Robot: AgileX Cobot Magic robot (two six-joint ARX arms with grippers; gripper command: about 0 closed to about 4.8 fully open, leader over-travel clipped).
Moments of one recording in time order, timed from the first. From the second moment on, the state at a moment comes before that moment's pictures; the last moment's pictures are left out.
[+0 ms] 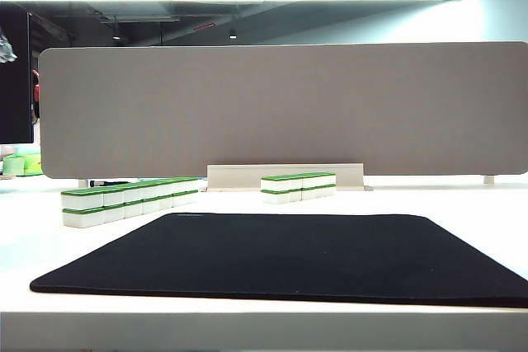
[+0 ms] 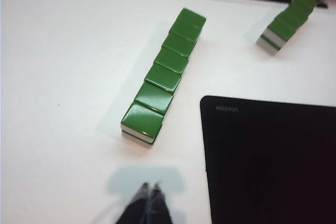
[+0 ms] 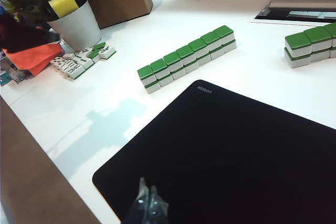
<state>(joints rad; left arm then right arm) 0.00 1.01 0.86 -0.41 0.23 -0.07 0.44 0.72 0.57 -0.11 -0.40 0.24</state>
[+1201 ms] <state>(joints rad) -0.02 1.69 1.66 -0.89 0.22 0.08 0.44 0.72 0.57 -0.20 -0.40 0.24</state>
